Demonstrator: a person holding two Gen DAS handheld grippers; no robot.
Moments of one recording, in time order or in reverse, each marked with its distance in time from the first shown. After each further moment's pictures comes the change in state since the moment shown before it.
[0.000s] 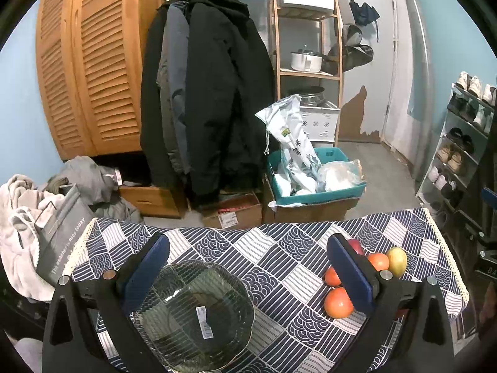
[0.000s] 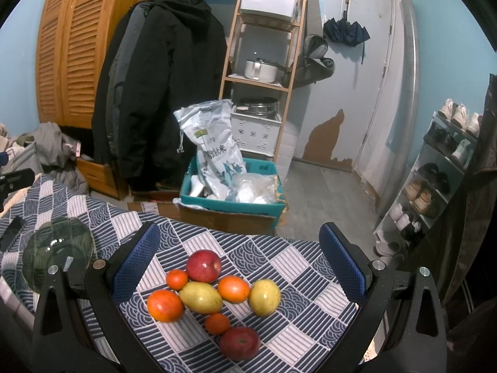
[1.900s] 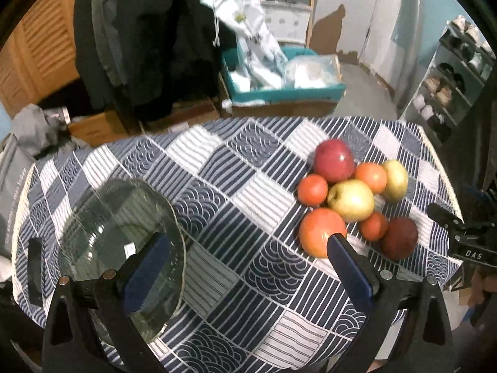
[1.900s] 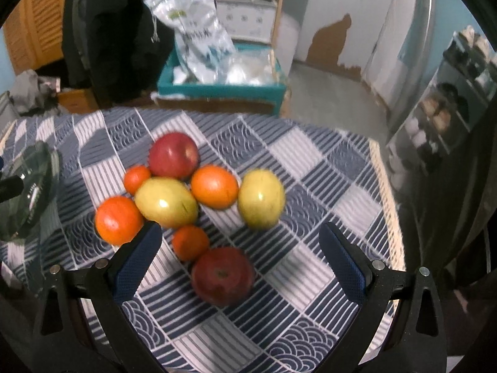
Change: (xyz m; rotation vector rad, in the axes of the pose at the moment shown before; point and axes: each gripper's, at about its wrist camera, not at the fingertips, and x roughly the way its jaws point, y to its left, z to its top) left arm 0.113 -0.061 -0.100 0.070 0.397 -0.131; right arm 0.101 -0.036 -0.113 0.066 0.456 0.036
